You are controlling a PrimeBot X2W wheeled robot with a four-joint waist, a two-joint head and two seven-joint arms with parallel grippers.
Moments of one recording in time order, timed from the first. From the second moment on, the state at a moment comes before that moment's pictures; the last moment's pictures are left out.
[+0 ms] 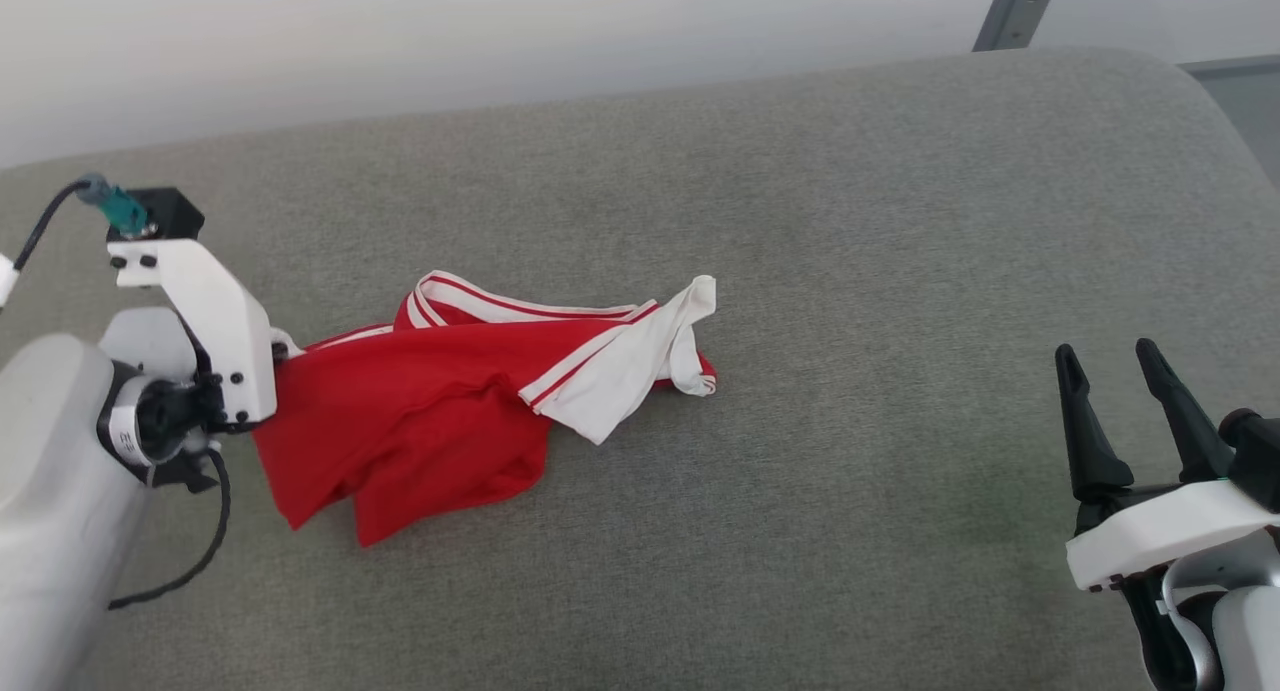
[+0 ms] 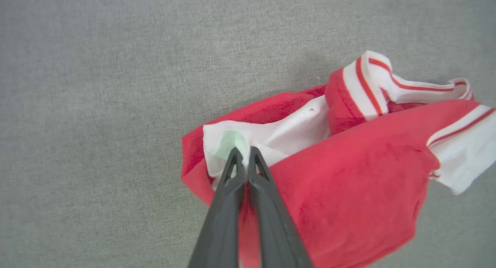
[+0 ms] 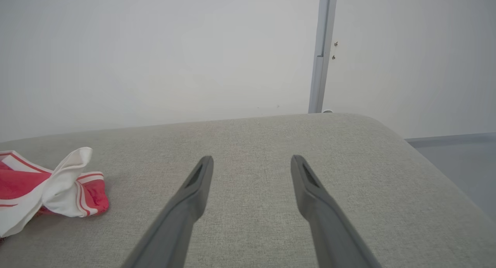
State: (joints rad) left arm -0.77 0.59 -0.58 0.64 -0.92 0.02 0.70; right arm -0.13 -0.23 -0.03 0.16 0.34 0.13 -0.12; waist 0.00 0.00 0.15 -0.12
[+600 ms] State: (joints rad) left arm -0.78 0.58 -0.64 0.40 -0.92 0.13 0.91; right arm -0.14 -0.24 -0.01 0.15 0.34 0.13 -0.11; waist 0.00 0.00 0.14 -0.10
